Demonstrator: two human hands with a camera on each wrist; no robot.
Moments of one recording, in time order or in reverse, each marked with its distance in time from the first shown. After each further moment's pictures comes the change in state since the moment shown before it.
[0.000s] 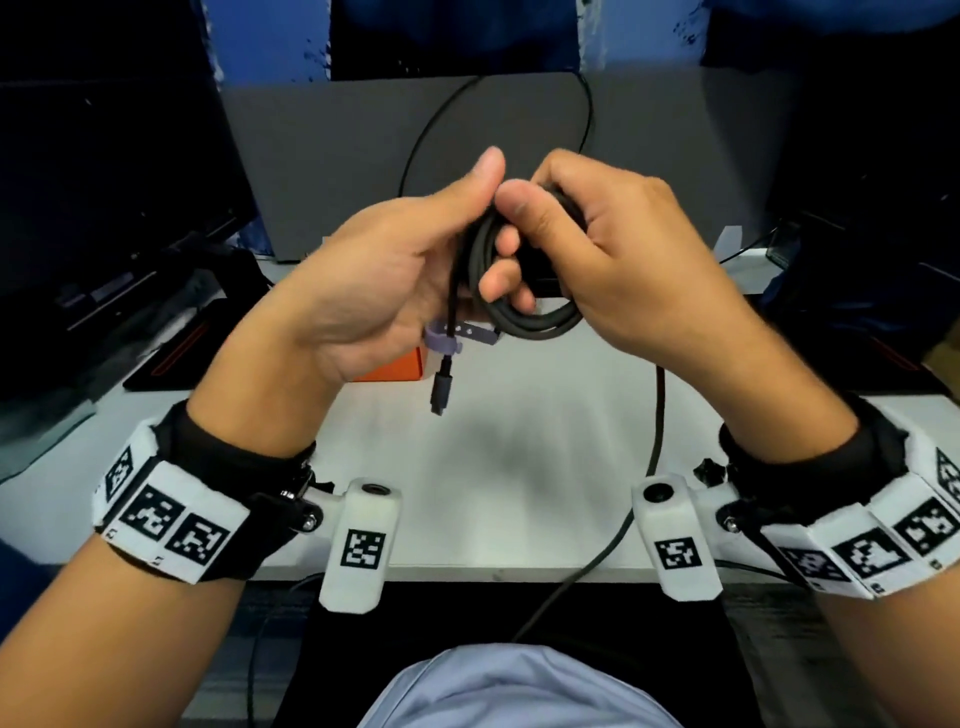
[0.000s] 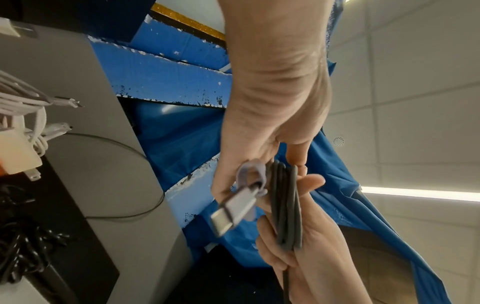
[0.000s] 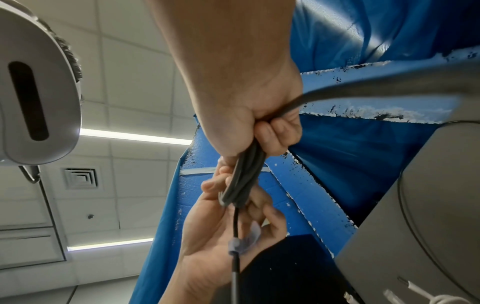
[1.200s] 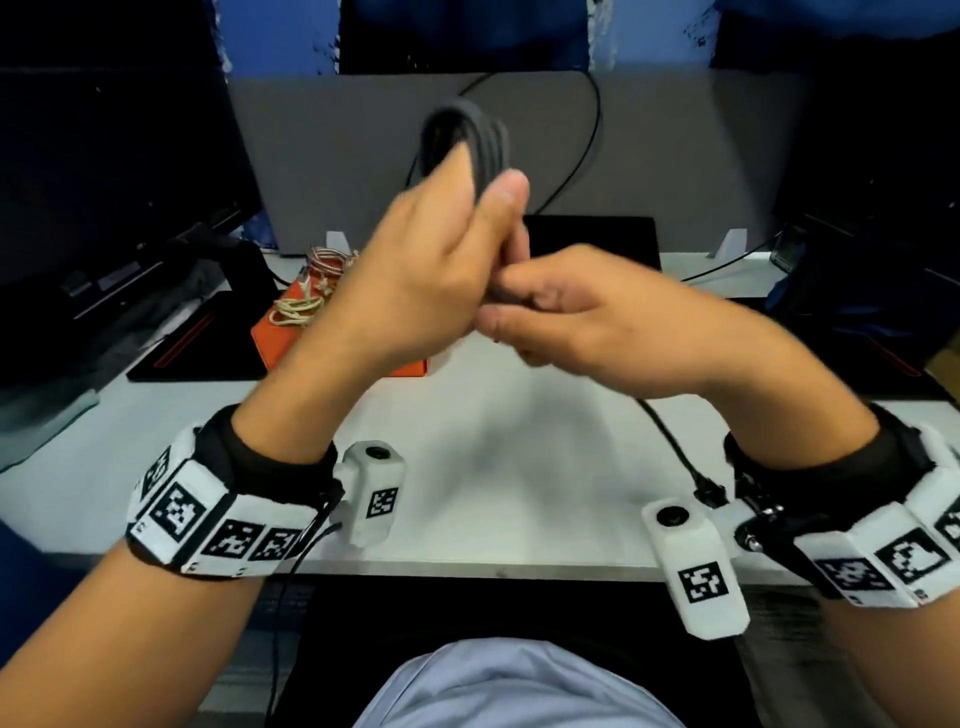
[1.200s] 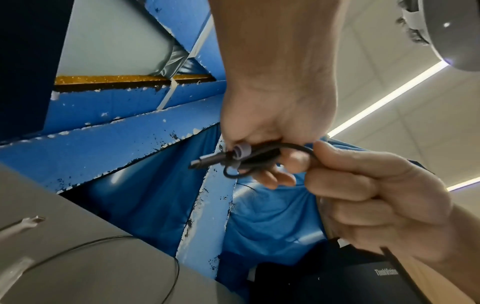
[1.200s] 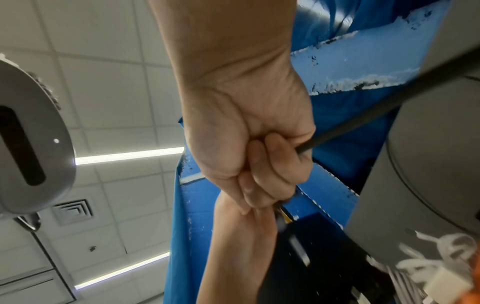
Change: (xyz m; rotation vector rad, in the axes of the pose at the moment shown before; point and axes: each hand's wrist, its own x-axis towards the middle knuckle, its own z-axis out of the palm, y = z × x) left_hand 0.008 -0.013 0.002 0.914 0.396 0.458; right_hand -0.008 -0.002 0.003 0.185 -0.571 -0.011
